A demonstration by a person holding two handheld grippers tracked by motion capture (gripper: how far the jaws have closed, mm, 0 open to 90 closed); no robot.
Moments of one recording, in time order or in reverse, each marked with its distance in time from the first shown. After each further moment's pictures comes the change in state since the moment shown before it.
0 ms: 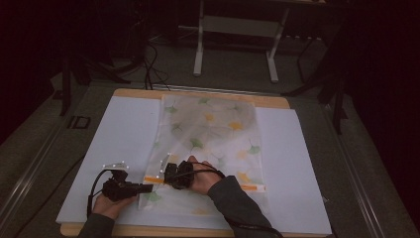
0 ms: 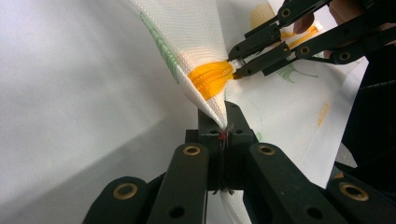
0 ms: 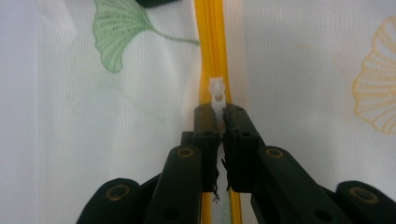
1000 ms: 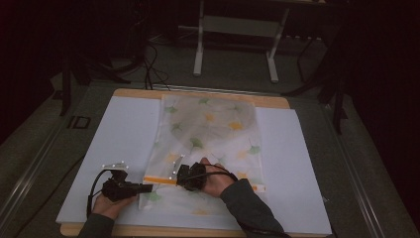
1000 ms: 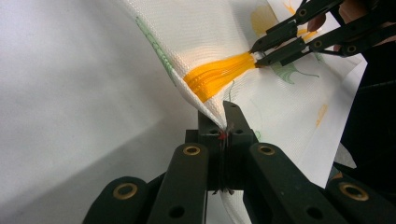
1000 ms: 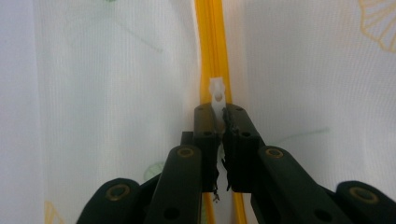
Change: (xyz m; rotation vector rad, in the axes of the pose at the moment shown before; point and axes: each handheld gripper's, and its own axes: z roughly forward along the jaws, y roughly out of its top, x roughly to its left) left arm 0.000 0.000 0.000 -0.002 -0.002 -0.002; right arm 0.001 -0.032 -0.013 0.016 -0.018 0.030
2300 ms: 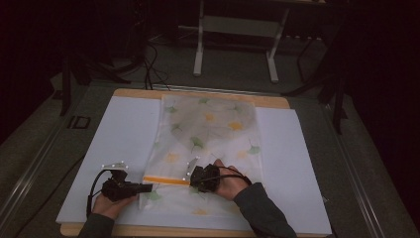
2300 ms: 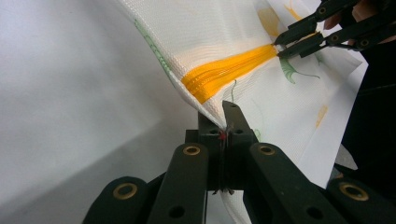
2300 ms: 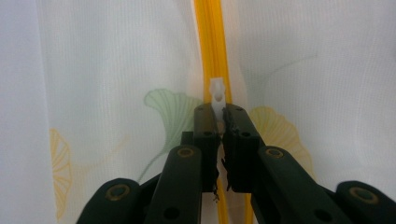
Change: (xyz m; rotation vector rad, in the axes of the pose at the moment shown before) left arm 0.000 0.000 -0.002 -0.008 0.009 0.000; right arm 0.001 -0.033 -0.017 0.006 -0.029 0.029
